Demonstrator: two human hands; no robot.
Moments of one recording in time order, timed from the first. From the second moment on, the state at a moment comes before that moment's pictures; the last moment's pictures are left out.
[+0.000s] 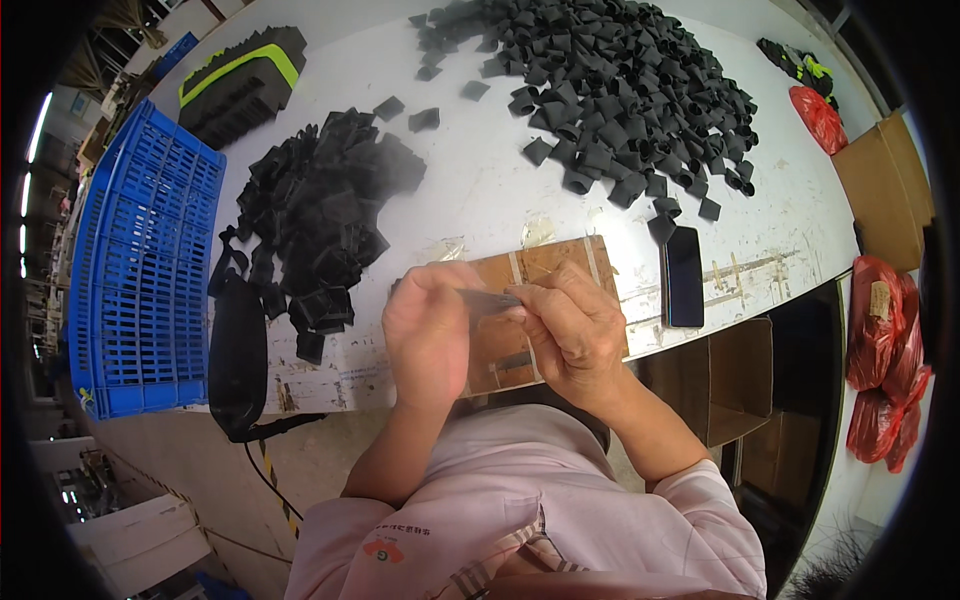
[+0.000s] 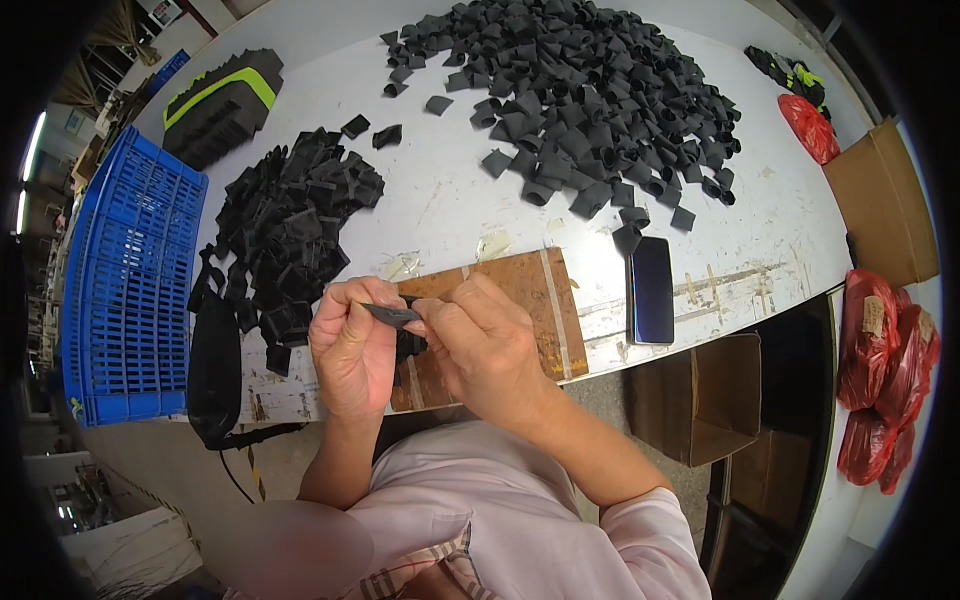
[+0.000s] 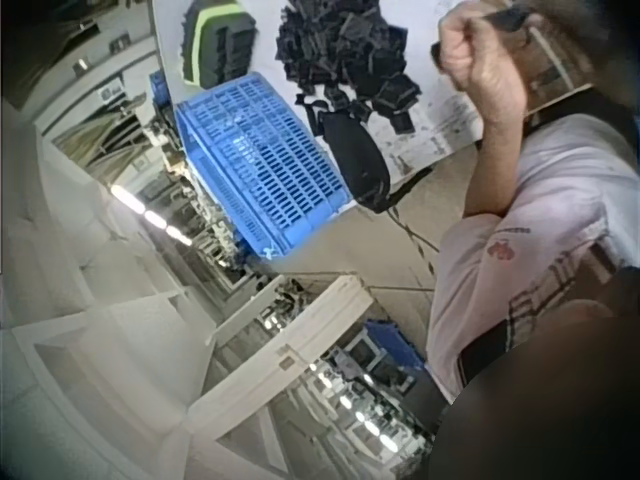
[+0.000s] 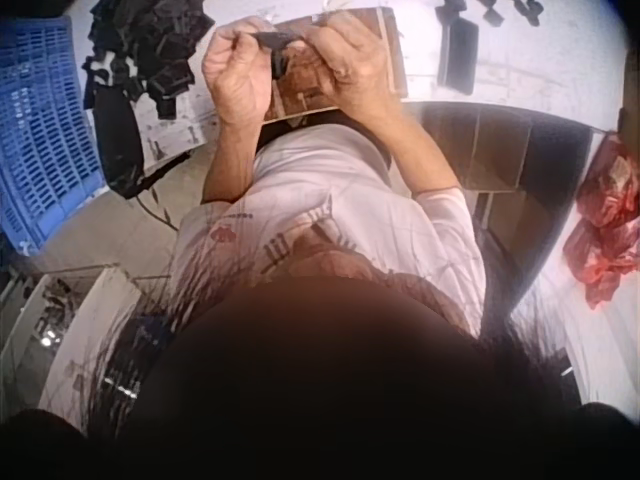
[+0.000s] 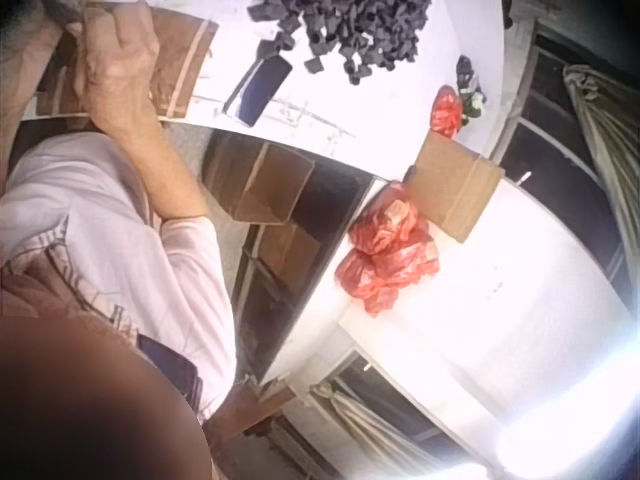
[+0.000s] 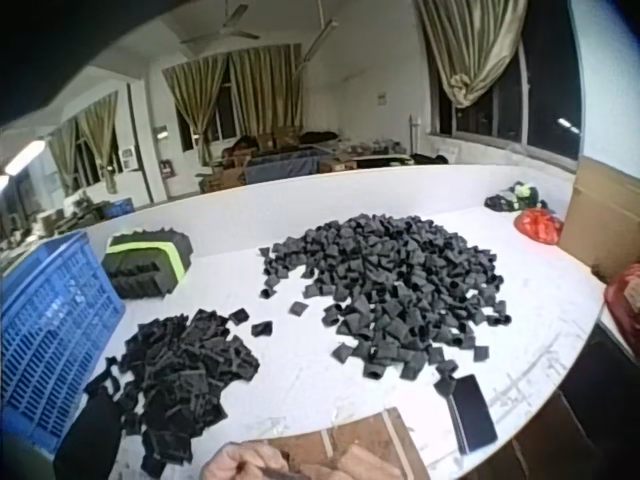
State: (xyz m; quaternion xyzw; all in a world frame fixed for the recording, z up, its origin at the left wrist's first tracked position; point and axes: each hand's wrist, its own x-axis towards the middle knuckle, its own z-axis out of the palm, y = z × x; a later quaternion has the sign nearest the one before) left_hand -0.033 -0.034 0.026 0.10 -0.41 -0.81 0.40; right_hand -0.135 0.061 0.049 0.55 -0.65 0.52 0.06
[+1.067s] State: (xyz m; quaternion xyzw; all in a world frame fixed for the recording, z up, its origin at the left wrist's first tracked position) left_hand 0.018 -0.095 -0.052 0.33 -0.89 -0.25 0.20; right_hand -0.091 0.088 -0.027 0.41 -0.72 0.50 -0.25
